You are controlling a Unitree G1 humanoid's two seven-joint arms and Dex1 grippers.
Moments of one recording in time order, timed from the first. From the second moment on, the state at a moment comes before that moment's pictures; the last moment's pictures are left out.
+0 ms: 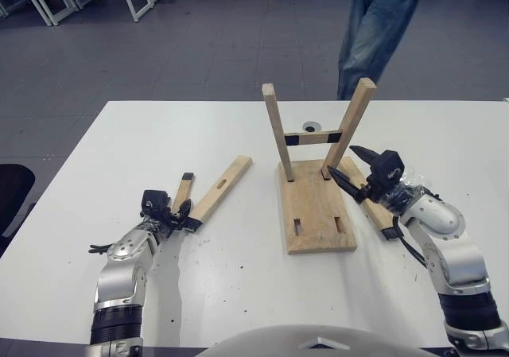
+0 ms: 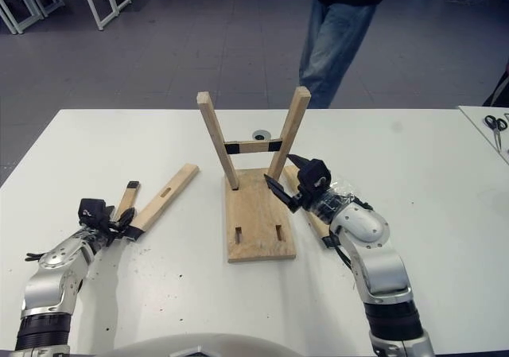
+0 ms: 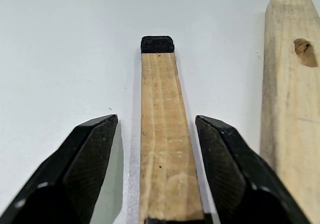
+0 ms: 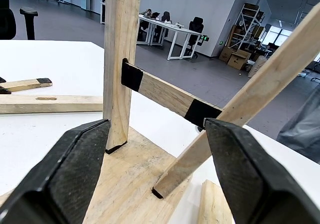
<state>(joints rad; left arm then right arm) 0.09 0.38 0.22 -0.01 -0.22 0.46 -0.34 -0.06 -0.44 0.04 -0.34 0.22 0.27 0.55</state>
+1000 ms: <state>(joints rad) -0.01 0.31 -0.04 -0.23 -0.17 -0.24 -0.51 -0.23 -0.29 -0.21 -0.38 1.35 0.95 0.30</state>
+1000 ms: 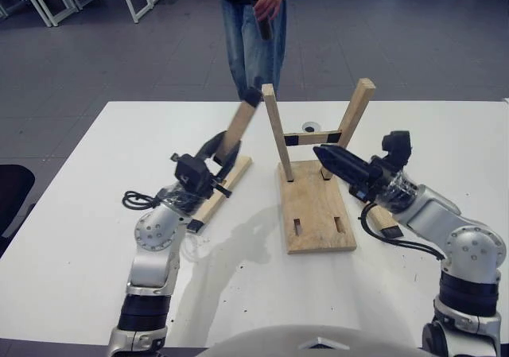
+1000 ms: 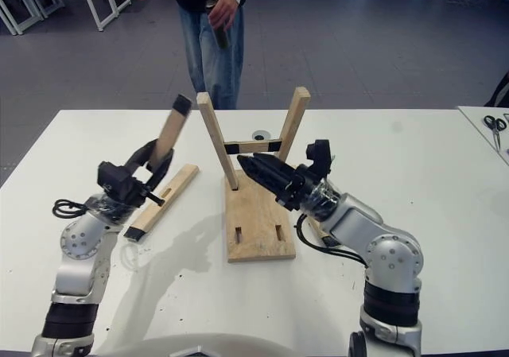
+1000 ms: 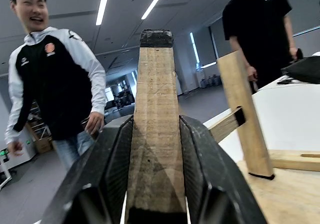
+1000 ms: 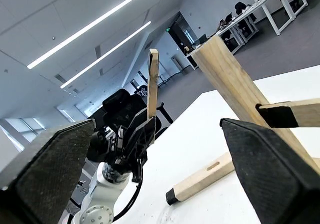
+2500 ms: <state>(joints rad) -0.07 0.36 -0.15 -0.14 0.07 -0.37 -0.49 -0.35 -0.40 -0.28 -0.31 1.31 0.92 0.27</state>
